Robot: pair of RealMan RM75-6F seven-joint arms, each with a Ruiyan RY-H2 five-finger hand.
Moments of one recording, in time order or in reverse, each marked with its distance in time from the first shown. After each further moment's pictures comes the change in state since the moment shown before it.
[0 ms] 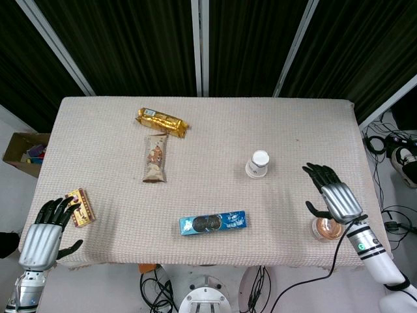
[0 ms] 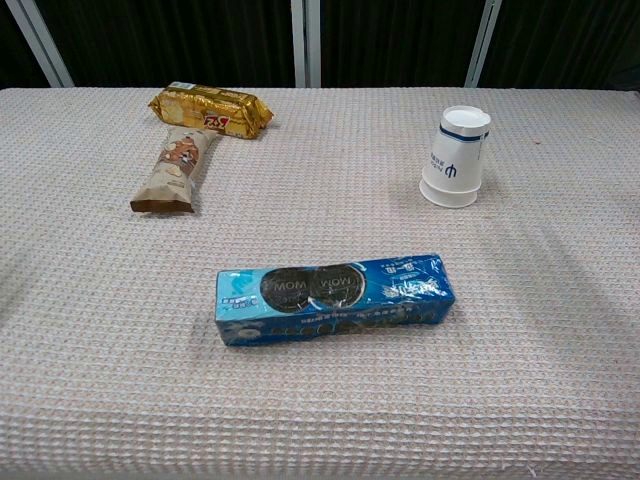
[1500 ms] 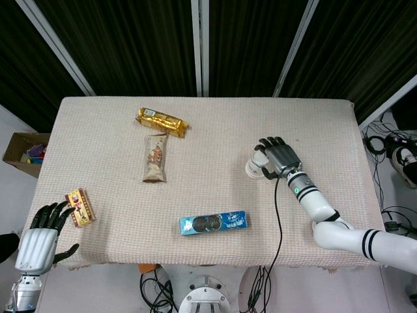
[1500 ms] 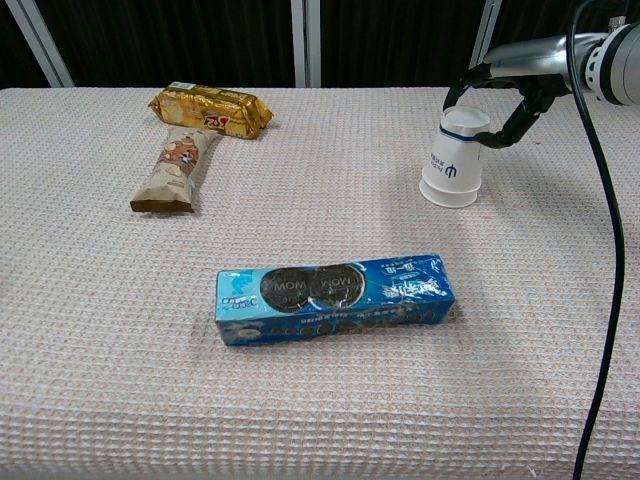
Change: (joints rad) left arm 0.025 -0.011 0.010 0.020 -0.024 0.003 -0.011; right arm 0.580 -0.140 0.053 0.034 0.852 -0.358 -0.551
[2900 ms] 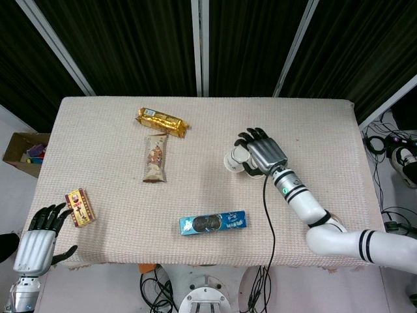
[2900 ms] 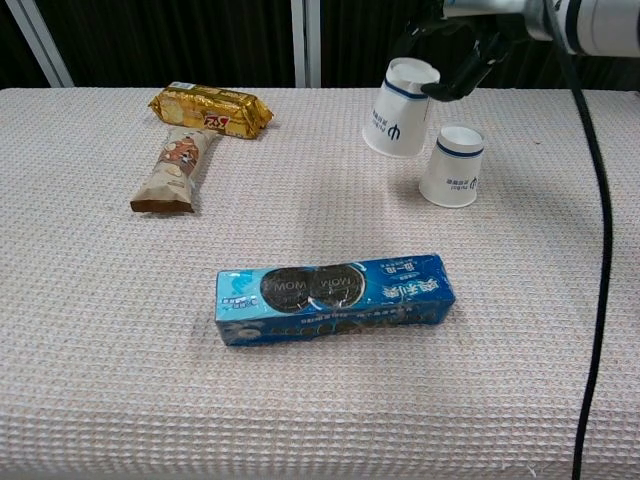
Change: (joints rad) left arm 0.013 -0.011 0.003 0.038 -0.015 0.001 -0.039; right arm 0.061 -0.006 0.043 -0.094 -0.051 0.086 0.028
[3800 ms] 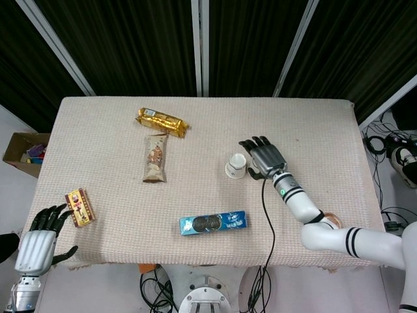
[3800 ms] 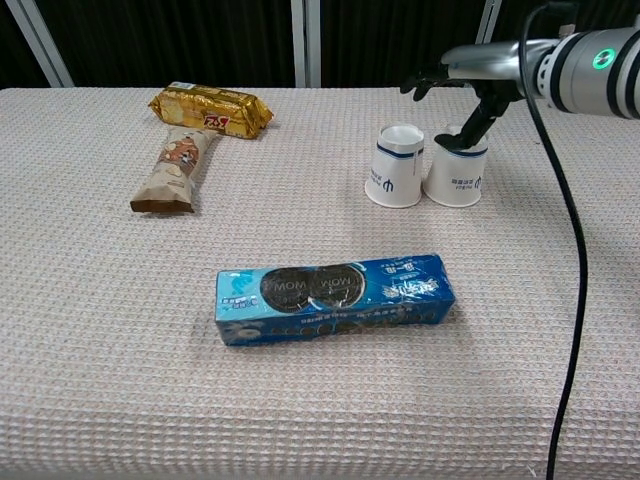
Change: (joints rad) left arm -0.005 -0.019 -0.004 0.041 -0.003 -0.010 -0.035; right arm -0.017 -0.062 -0.065 0.096 0.001 0.001 0.007
